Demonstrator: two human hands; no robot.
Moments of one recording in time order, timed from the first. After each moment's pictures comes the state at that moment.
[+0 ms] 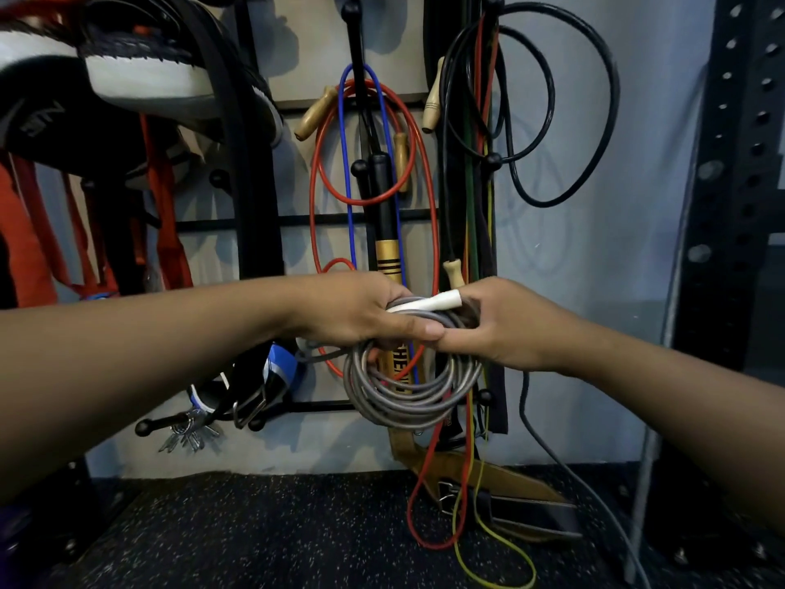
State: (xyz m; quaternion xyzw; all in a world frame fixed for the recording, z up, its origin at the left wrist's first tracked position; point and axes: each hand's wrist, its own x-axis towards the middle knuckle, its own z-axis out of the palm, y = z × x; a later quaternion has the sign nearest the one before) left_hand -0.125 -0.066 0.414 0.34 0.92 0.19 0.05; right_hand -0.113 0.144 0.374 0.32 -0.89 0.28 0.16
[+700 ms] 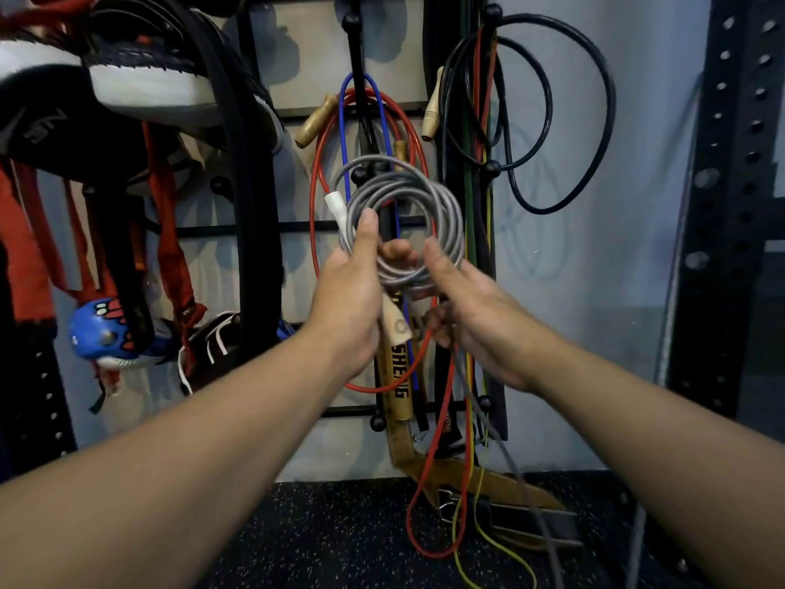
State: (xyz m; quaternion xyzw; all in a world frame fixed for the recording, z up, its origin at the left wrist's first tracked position) left_hand -0.124 -0.028 0.390 0.19 0.52 0.82 -0.16; right_hand -0.111 0.108 0.370 0.24 -0.73 0.63 0.09
